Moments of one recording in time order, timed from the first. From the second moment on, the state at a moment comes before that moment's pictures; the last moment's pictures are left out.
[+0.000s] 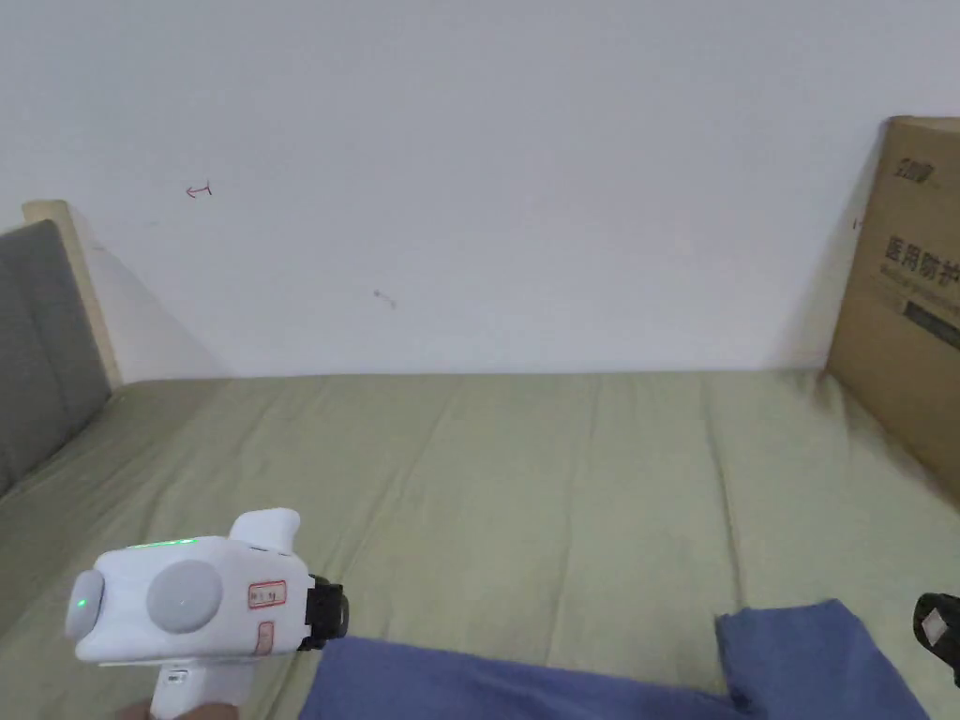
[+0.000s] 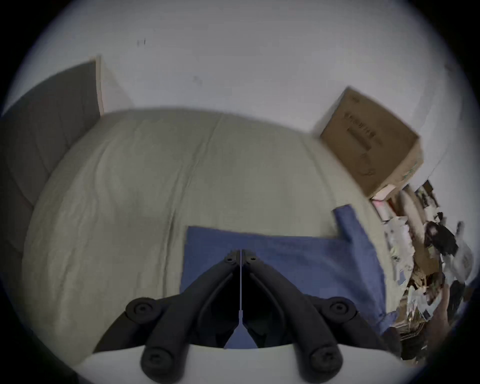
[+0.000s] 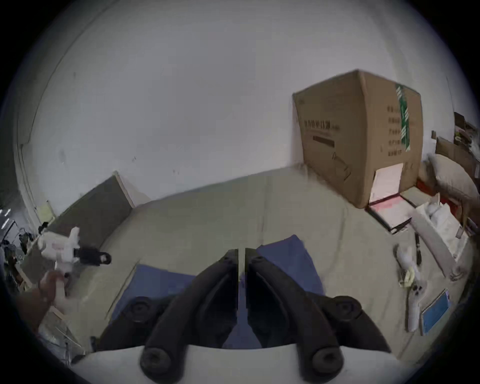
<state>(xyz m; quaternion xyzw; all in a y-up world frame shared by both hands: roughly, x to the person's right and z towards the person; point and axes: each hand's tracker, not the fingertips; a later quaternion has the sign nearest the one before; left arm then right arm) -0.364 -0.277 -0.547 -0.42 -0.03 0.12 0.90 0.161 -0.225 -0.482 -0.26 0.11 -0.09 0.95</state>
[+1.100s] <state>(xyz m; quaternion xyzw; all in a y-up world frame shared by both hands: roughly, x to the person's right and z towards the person) -0.368 -0.332 -0.556 -0.42 -0.05 0.01 0.91 0.232 -0.311 -0.644 -0.49 0.11 -0.11 0.86</state>
